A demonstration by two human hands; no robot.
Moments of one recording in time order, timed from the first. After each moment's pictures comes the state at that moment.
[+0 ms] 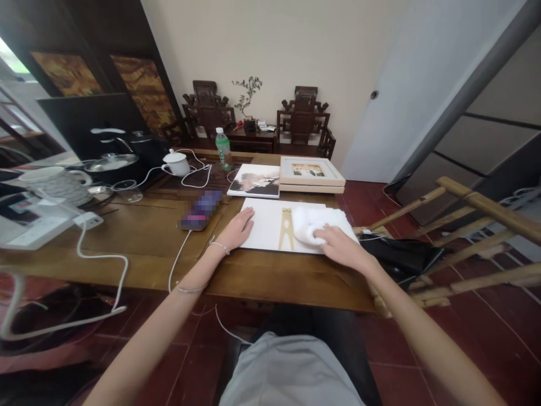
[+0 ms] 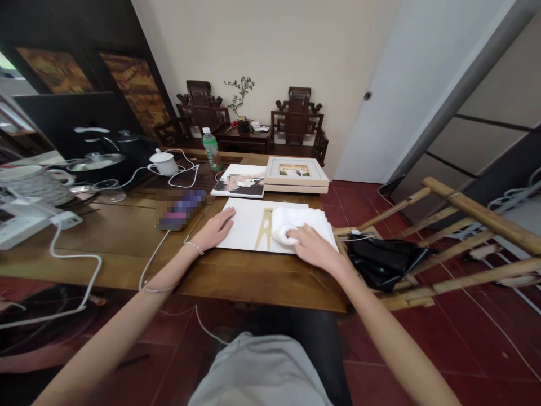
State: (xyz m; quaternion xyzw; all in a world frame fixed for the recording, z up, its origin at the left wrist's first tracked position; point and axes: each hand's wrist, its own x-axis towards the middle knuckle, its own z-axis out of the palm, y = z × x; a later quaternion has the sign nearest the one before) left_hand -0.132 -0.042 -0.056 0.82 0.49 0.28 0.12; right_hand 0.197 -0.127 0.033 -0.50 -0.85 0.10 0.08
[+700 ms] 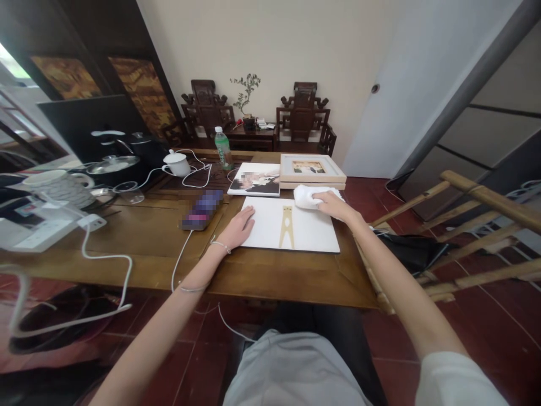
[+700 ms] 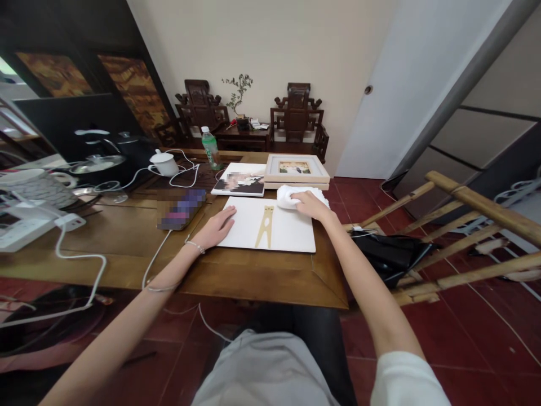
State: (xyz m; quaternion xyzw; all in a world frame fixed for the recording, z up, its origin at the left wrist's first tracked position) left_hand -0.133 -0.043 -0.052 0.82 0.49 0.28 0.12; right_hand 0.209 -0.014 0.040 -0.50 -0.85 0.12 0.15
